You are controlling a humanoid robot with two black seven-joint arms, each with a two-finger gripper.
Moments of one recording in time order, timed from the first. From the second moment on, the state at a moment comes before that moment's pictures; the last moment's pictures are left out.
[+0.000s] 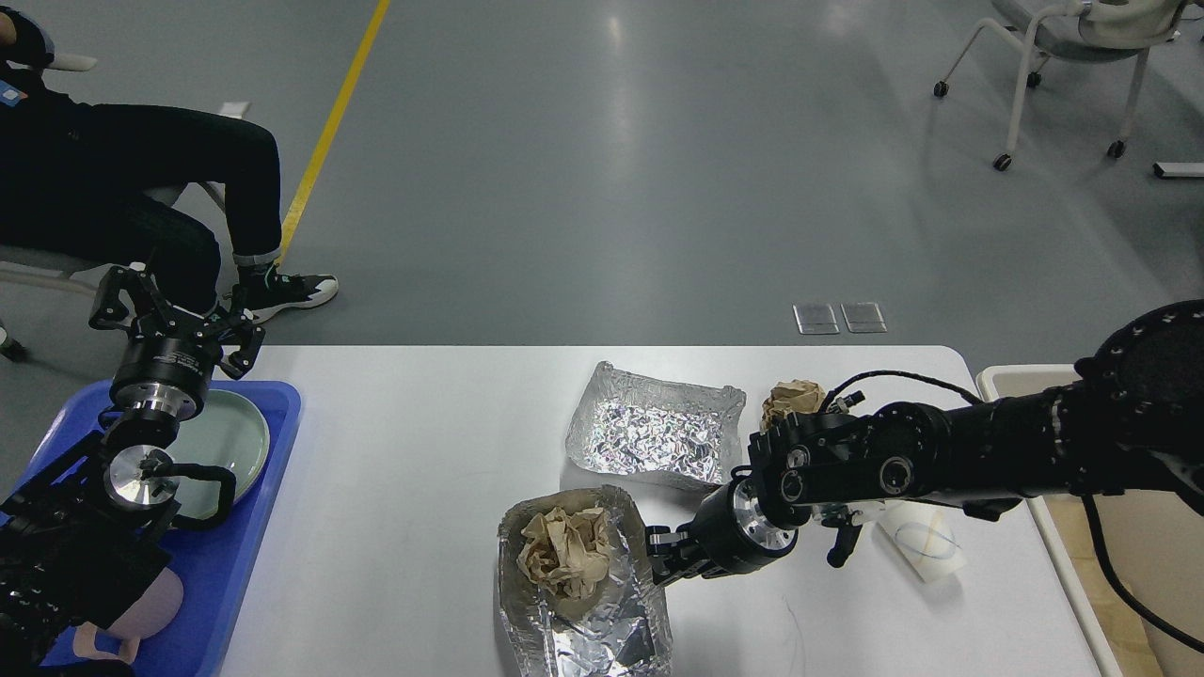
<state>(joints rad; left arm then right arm) -0.66 0.30 -0.95 -0.32 -0.09 -0.49 -0.39 1.33 -0.13 -0.70 1.19 -0.33 0.29 -0.05</state>
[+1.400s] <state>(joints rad) -0.66 0.30 -0.95 -0.32 -0.09 -0.49 -0.39 1.56 -0.75 -0.37 0.98 -0.33 0.77 -0.02</state>
